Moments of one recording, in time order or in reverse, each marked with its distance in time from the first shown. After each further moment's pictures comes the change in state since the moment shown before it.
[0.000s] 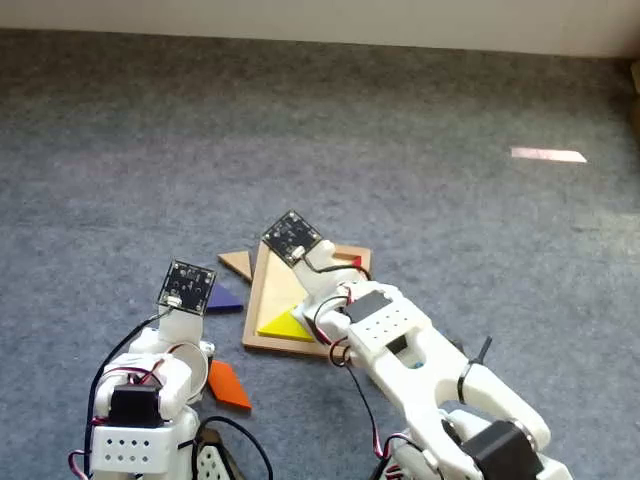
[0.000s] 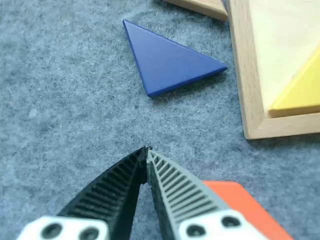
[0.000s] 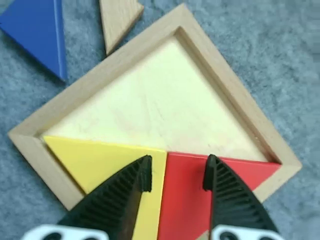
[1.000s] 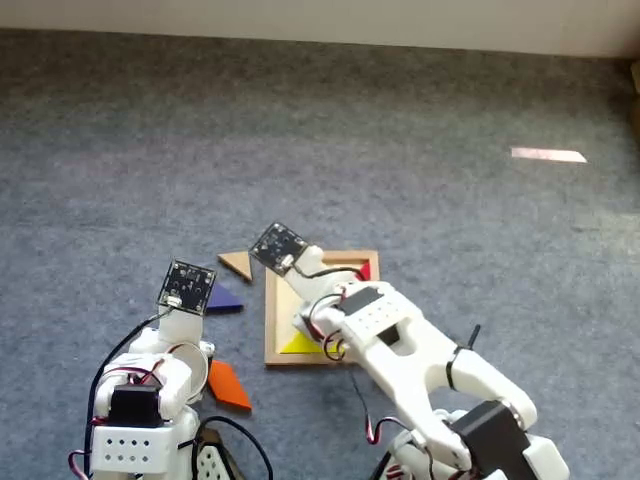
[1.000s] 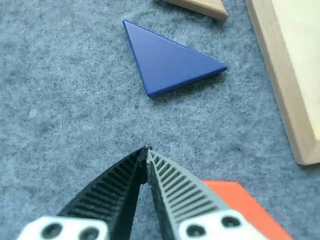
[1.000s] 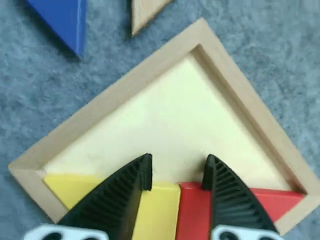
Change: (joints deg) left arm 0.0 0.0 0.0 0.0 0.0; right arm 1.5 10.2 -1.4 0.6 10.0
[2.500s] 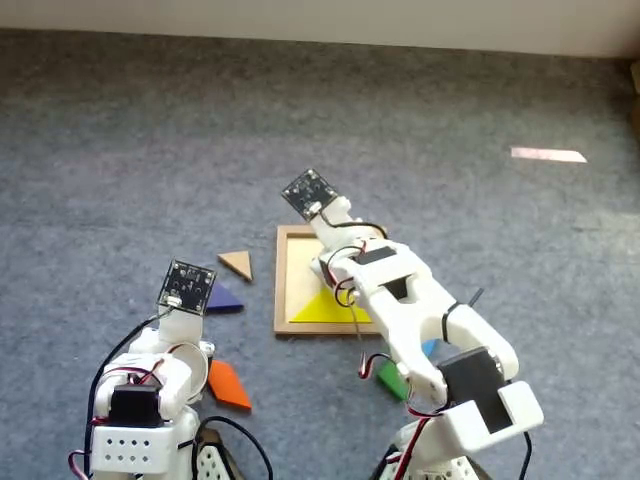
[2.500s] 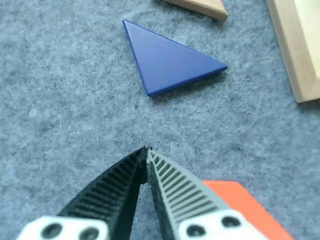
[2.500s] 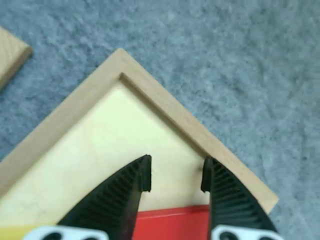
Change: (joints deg) left arm 0.0 0.0 0.0 0.0 0.0; right arm 10.6 12.5 -14.0 -10.2 0.4
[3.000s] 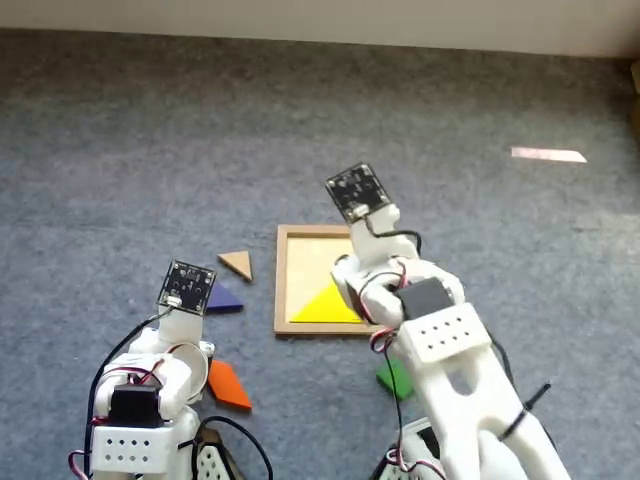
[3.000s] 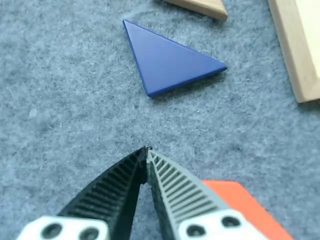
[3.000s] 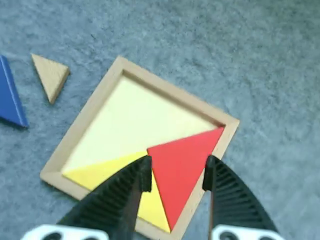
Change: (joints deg) left arm 0.0 0.0 0.0 0.0 0.0; right arm 0.4 -40.8 9.4 28.1 -14.3
